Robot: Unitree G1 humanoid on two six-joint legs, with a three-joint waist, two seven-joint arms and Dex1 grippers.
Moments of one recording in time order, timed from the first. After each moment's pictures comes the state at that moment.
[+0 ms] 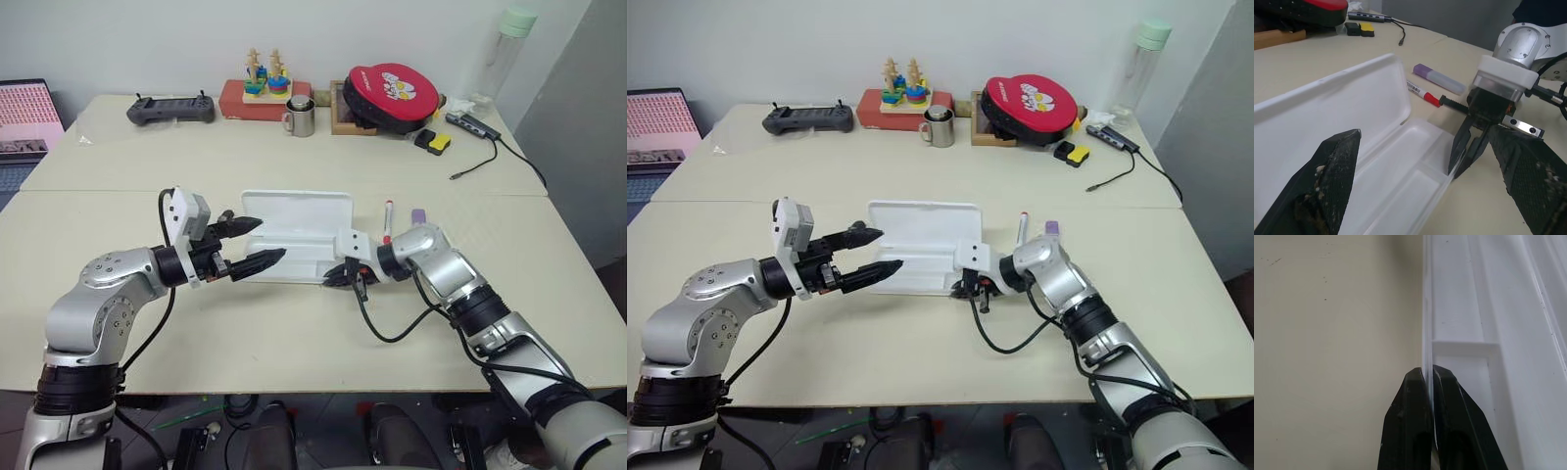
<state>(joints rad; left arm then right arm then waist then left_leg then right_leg) -0.33 0.71 0.16 -0.16 -0.61 0.58 -0.98 -0.79 -0.29 0.44 0.39 -0.06 0.29 1.19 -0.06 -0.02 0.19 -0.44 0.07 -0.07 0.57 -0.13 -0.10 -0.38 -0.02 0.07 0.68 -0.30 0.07</state>
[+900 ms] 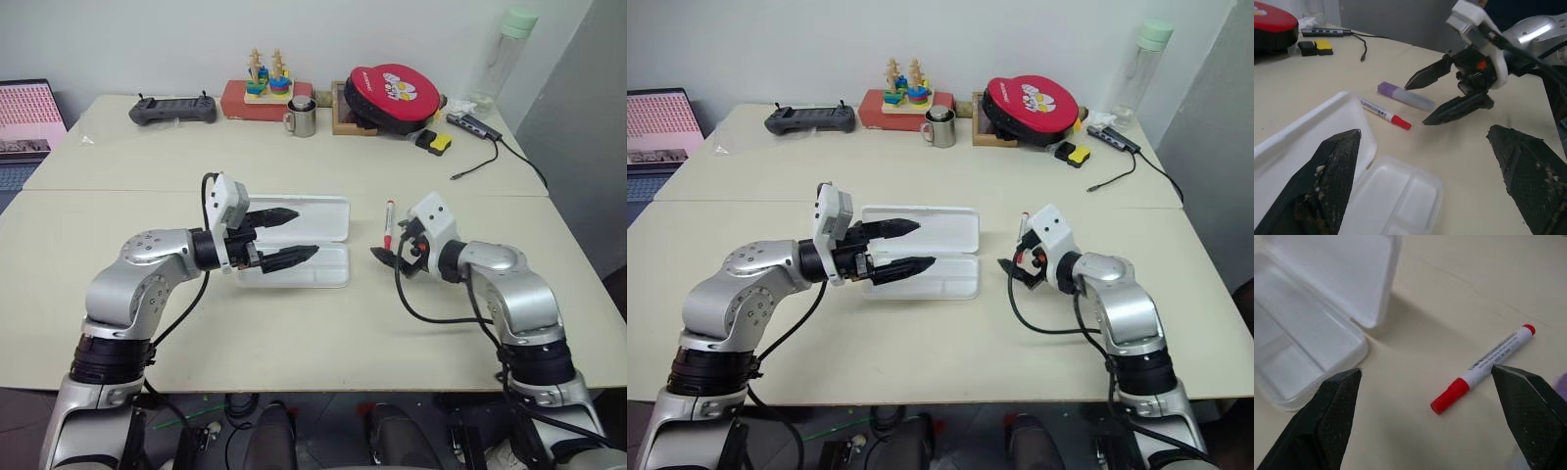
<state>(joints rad) -0.50 0.63 0.01 -0.11 -0.56 0.56 -1.02 -0.53 -0.32 0.06 -0.19 0.02 0.88 0.57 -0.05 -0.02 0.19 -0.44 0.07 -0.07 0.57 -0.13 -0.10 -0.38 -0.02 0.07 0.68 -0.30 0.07</state>
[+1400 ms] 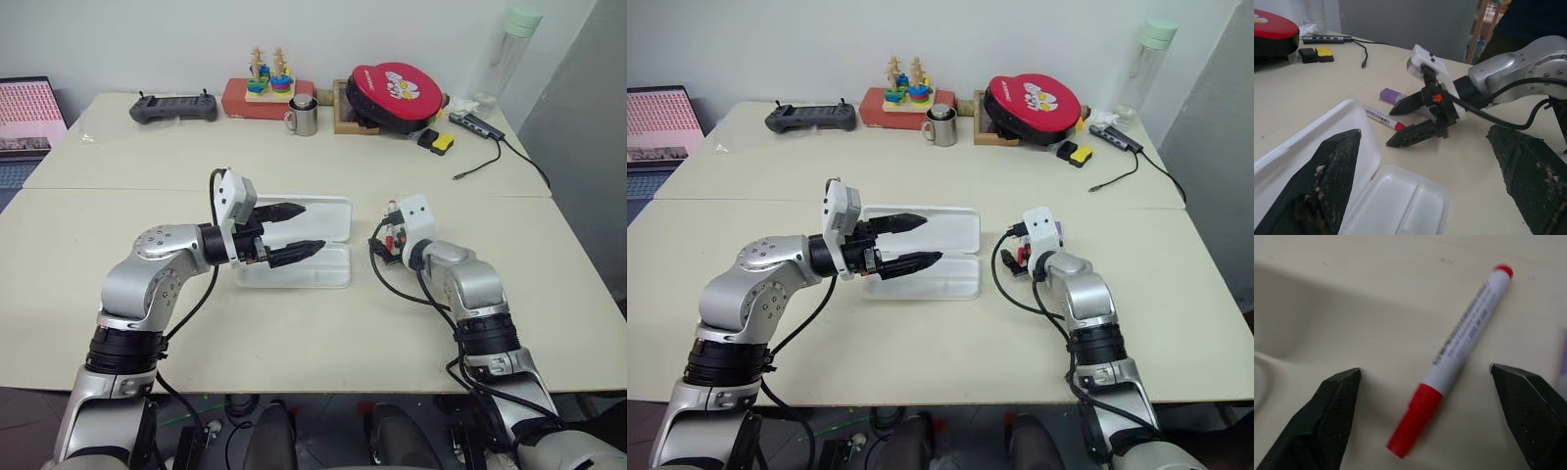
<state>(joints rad) -0.53 0.60 0.01 -0.07 -0.55 0.53 -1.03 -0.66 -0.16 0.02 0.20 0.02 0.80 0.29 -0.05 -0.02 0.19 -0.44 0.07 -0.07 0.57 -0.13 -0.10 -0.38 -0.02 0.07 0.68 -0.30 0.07</state>
